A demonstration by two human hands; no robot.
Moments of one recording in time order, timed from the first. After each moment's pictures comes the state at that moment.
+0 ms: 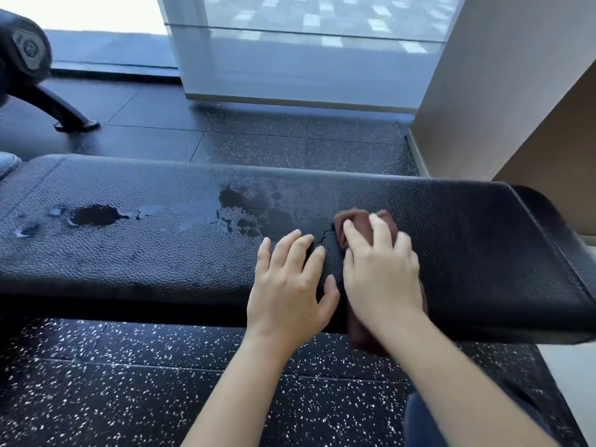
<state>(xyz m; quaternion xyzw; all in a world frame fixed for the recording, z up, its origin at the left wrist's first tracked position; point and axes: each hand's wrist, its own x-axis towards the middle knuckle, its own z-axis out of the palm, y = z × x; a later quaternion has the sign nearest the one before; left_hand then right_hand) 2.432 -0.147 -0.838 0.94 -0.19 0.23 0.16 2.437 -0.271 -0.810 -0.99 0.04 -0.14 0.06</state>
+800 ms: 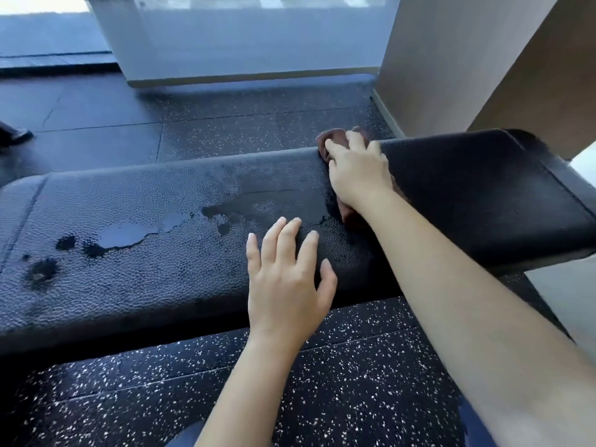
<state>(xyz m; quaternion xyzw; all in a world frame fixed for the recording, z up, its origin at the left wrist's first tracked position) 2.443 -0.065 -0.841 0.93 -0.22 0.23 0.19 2.552 -0.218 -0.796 -0.99 0.13 -0.04 0.07</state>
